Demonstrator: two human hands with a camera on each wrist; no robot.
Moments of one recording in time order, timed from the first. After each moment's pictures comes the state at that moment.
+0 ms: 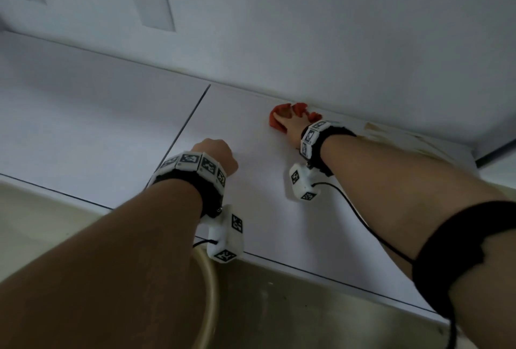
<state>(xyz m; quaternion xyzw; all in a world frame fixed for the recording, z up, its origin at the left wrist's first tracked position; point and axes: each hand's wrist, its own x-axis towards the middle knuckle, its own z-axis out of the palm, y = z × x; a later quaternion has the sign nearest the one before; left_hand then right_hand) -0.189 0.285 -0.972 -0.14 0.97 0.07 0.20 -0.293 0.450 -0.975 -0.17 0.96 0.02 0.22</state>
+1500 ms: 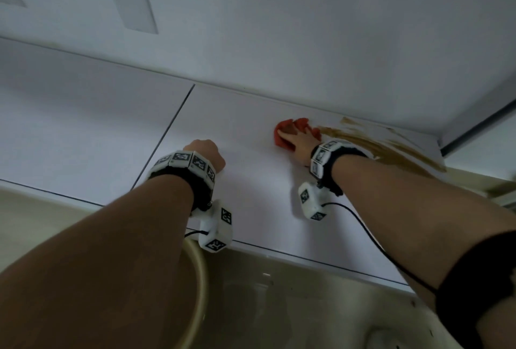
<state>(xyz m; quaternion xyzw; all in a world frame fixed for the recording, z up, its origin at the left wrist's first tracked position) -0.193 0.295 -0.976 -0.11 0.96 0.02 0.26 -0.256 0.513 -0.969 -0.17 0.95 -0.03 0.26</state>
